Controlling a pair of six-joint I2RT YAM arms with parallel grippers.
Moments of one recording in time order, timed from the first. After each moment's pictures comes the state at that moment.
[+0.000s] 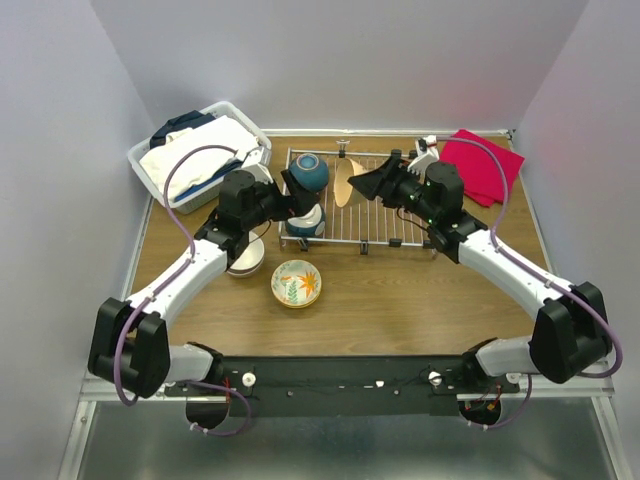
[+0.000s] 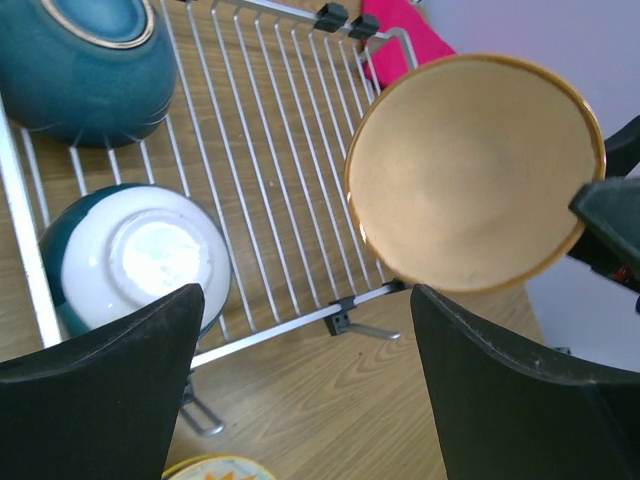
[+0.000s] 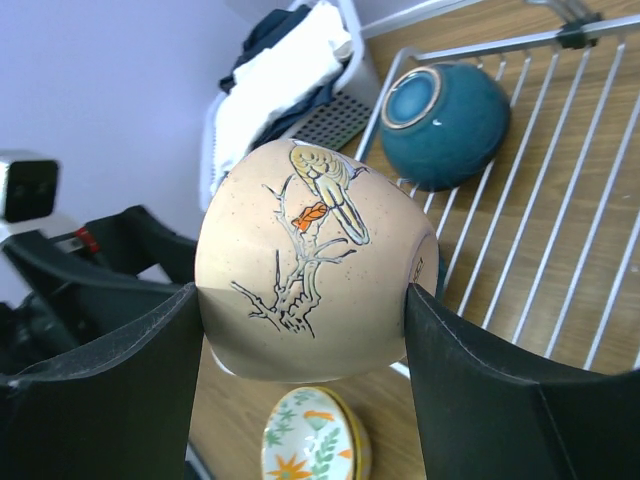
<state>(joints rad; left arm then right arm) -0.39 1.29 0.88 0.14 0.28 -0.64 0.47 1.37 0.97 0.26 -0.21 0.74</state>
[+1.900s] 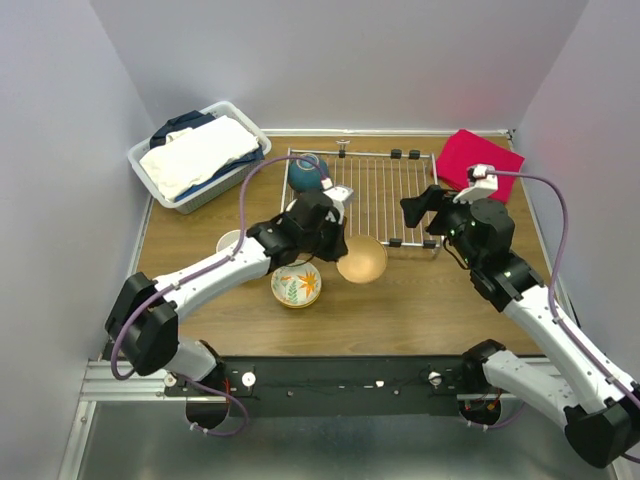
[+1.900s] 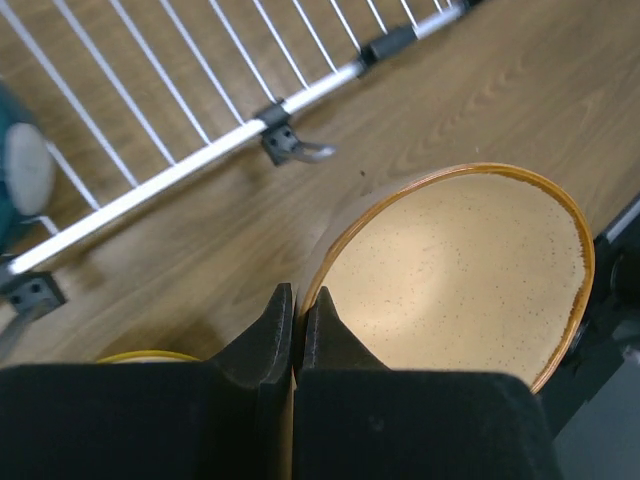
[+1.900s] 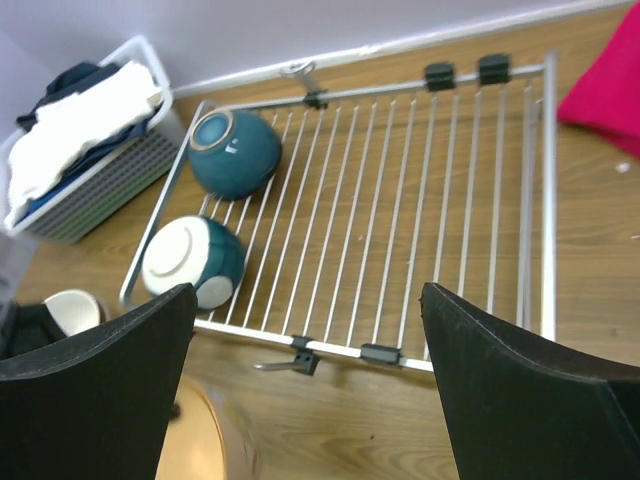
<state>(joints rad) -0.77 1.43 1.09 -0.32 0.13 -0.38 0.46 0.89 0.81 -0.11 0.17 0.42</state>
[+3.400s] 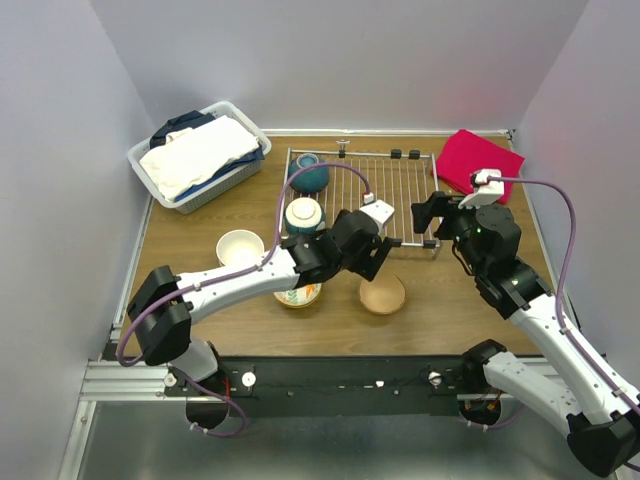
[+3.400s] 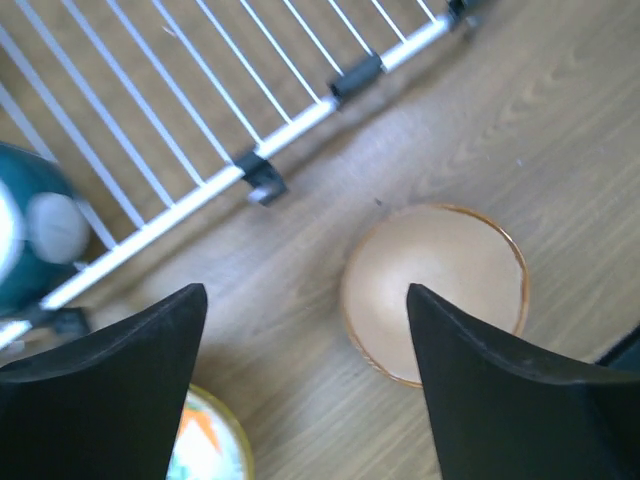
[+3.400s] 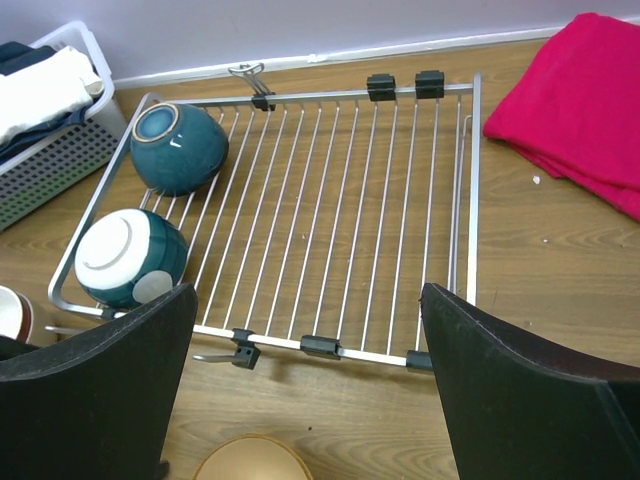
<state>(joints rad) -1.05 1.55 1.20 -0.35 -0.25 -0.27 0.46 0.82 0.80 -0.18 0.27 0.29</state>
